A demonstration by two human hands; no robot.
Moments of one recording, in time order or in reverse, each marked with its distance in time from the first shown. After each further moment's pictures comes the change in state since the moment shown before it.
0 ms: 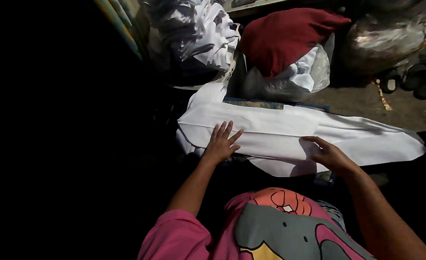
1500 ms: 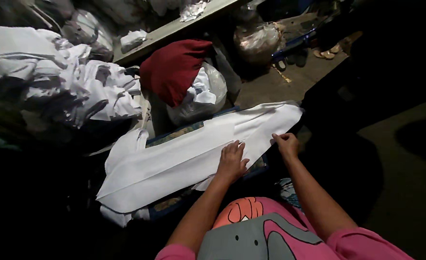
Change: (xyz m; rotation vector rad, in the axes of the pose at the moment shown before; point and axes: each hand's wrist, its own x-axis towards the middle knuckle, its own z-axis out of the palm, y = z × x) left_hand 0.089 0.232 0.023 -0.239 -0.102 0.392; right_hand -0.056 0.077 -0.023 0.408 0.951 0.585
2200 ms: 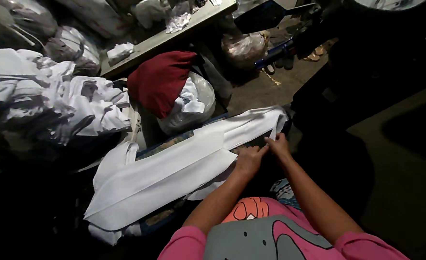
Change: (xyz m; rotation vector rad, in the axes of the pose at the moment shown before) left_hand 0.060 0.072 0.031 0.028 0.047 0.239; right_hand 0.006 -0.017 -0.019 0.135 -0.145 0.125
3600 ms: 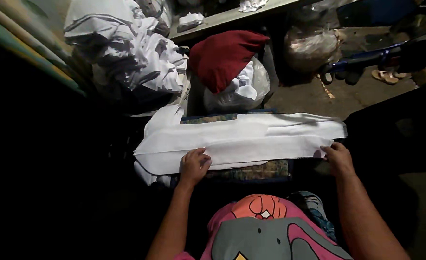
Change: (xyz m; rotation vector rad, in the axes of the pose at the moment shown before) left_hand -0.239 -0.132 -0.109 -0.056 0.225 -0.723; right_hand 0.025 -0.002 -0.018 -0.117 -0.031 -0.119
